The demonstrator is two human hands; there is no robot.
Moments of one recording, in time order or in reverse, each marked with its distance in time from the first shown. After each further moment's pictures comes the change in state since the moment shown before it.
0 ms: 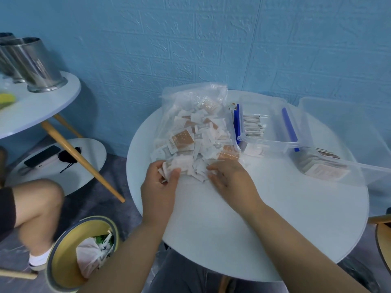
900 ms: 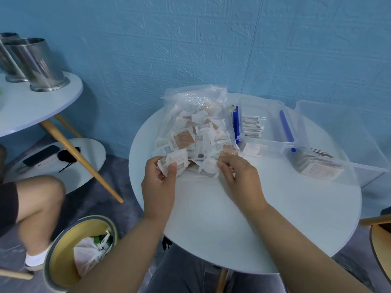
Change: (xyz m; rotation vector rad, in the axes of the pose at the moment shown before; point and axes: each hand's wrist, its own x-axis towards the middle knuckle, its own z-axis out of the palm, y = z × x) left_hand -0.001 0.000 -0.001 -0.107 0.059 0.016; right_hand -0.001 -0.002 -0.008 0.064 0.206 -0.003
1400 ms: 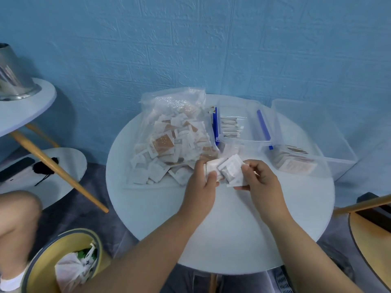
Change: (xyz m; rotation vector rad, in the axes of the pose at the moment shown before) left_hand -0.031 0.028 0.089 -0.126 -0.515 -0.045; right_hand -0.021 0.013 -0.062 0.566 0.127 0.600
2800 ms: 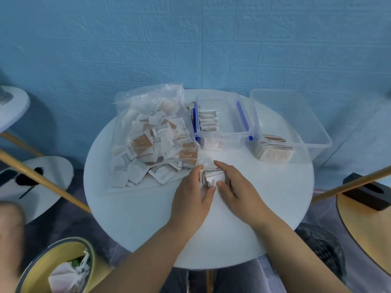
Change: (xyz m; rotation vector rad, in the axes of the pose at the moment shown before) left_hand -0.019 -0.015 0.017 0.554 -0.074 0.220; right_hand -0.009 0.033 -0.023 -0.514 -0.304 -0.366
